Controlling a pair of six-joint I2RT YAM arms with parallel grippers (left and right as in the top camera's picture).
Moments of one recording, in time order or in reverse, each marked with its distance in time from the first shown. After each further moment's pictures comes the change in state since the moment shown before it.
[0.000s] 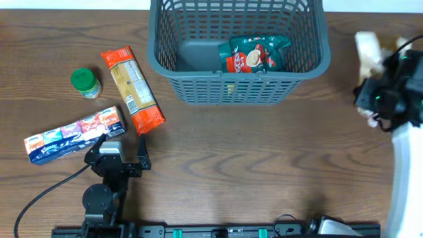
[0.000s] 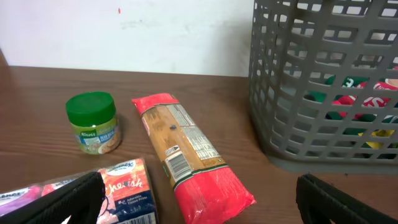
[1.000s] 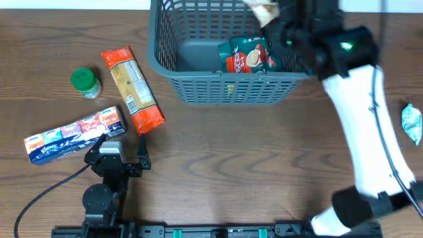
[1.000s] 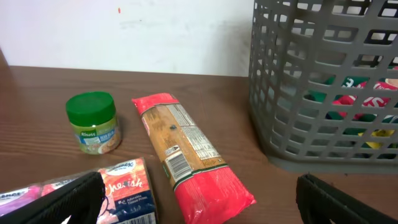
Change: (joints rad) left arm 0.000 0.000 0.000 0.000 0.000 0.000; right arm 0.629 0.436 0.646 -0.079 0.067 -0.146
